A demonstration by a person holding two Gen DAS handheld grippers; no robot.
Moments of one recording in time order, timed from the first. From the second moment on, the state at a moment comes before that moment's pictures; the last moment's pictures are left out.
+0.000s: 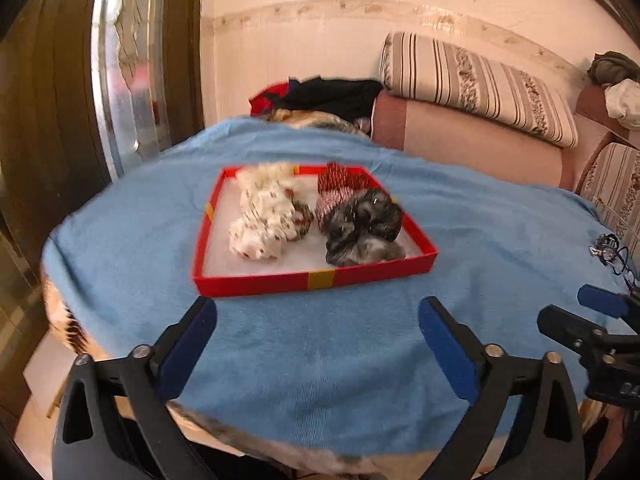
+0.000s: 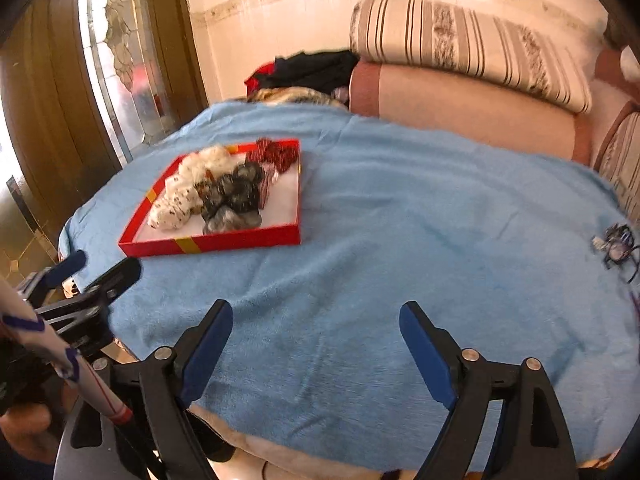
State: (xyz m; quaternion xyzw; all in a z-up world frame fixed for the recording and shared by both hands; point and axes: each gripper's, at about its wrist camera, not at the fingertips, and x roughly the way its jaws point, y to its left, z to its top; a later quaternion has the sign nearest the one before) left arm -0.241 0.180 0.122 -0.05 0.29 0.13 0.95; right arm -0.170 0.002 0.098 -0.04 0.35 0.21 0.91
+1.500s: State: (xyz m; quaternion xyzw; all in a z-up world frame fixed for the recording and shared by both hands) left arm -0.203 0.169 0.079 -0.07 0.38 0.21 0.90; right arm -0.193 0.019 0.063 -0.16 0.34 0.16 0.91
